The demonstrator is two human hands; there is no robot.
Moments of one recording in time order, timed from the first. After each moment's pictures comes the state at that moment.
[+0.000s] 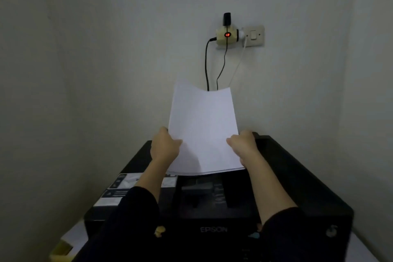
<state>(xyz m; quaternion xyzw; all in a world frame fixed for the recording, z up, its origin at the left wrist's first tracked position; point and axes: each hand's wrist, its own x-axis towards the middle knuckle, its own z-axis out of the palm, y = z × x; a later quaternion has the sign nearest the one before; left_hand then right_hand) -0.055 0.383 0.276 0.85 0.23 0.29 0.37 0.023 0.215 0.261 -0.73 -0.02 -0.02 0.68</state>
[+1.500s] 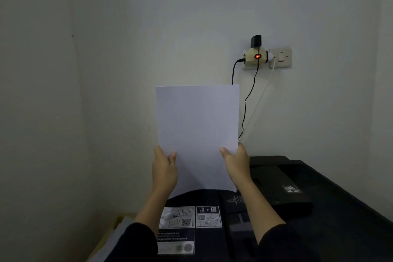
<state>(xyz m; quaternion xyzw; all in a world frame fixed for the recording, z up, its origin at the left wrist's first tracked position) -0.043 0.503 0.265 0.76 0.13 0.42 0.48 0.027 0.350 0.266 -0.69 -0.12 -0.16 0.70</state>
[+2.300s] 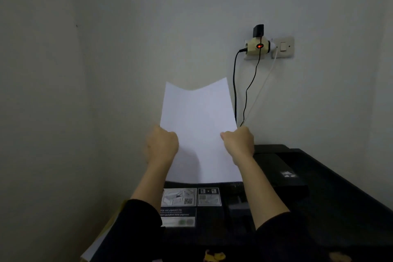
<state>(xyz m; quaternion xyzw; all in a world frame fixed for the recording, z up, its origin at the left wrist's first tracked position) -0.091 0.482 0.325 0.81 0.29 0.35 0.36 -0.007 0.342 0.306 -0.79 -0.02 -0.13 0.60</state>
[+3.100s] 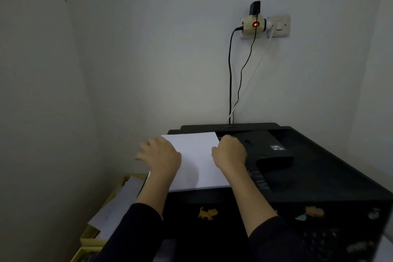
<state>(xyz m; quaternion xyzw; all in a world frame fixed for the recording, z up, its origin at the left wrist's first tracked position) -0.119 0.467 0.255 0.92 0.35 0.15 0.03 -0.059 0.343 0.244 -0.95 -0.04 -0.12 0.29</state>
